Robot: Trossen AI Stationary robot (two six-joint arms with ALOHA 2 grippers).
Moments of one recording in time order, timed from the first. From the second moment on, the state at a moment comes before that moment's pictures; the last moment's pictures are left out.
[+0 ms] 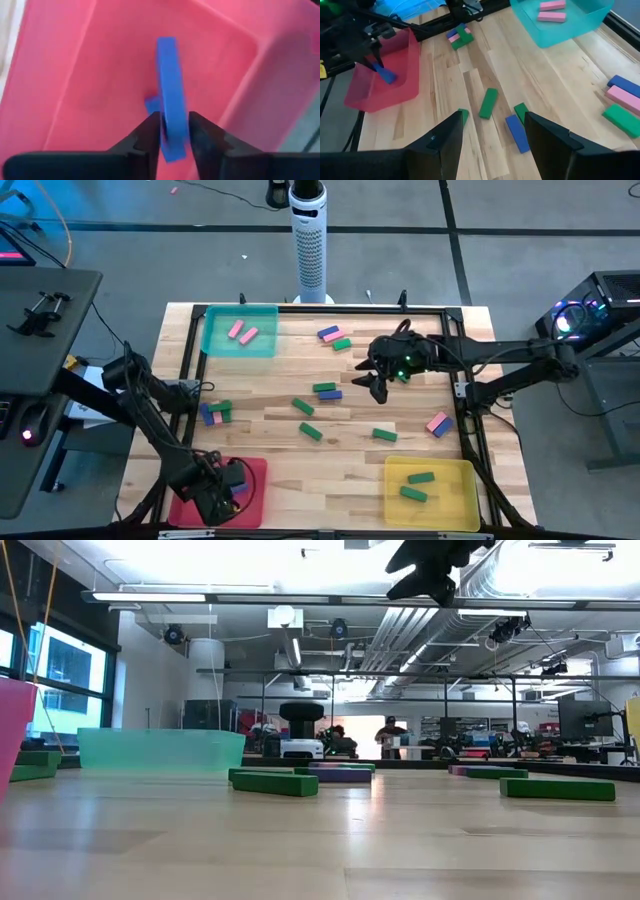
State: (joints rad) left arm -0.96 1.63 1.12 -0.86 -0.03 -1.36; right arm -0.04 1.24 1.08 -0.45 -0.01 0.31
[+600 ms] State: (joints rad) left arm -0.75 1.18 1.13 -1.44 -0.21 -2.24; right arm -0.04 1.23 1.08 -0.51 -0.01 0.12
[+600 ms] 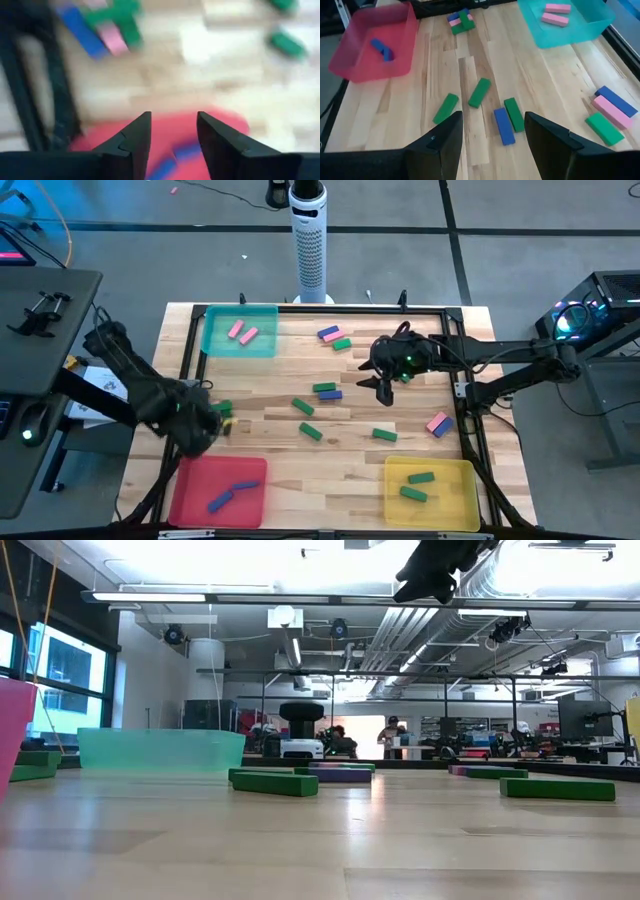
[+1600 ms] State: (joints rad) left arm -0.21 1.37 0.71 -1.16 0.07 -1.71; right arm -0.04 1.22 1.08 -0.50 -0.07 0.23
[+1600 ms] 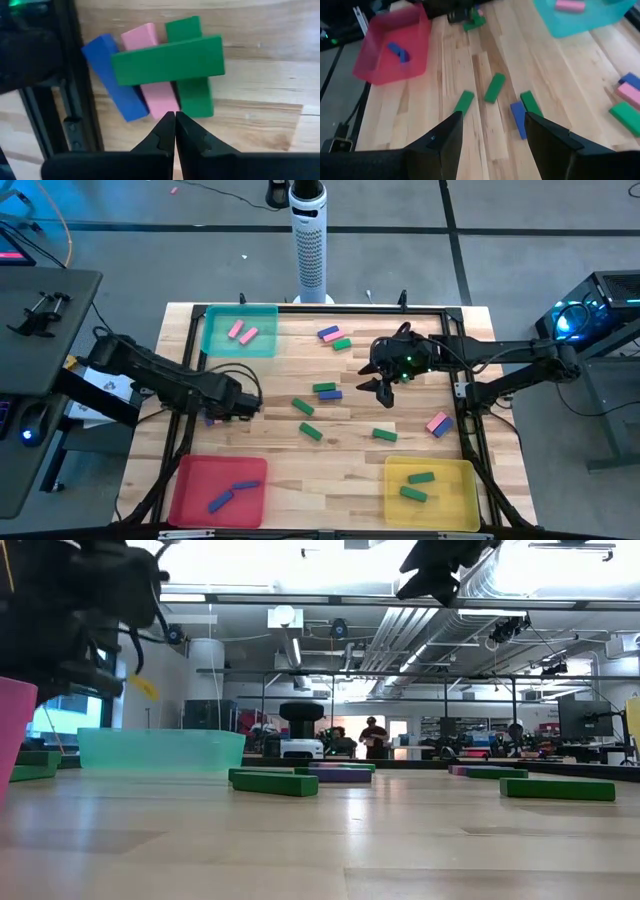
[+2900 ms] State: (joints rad) left arm -0.27 1.42 0.84 -0.80 -0.03 -0.35; right arm -0.04 1.22 1.08 -0.49 -0.08 0.25
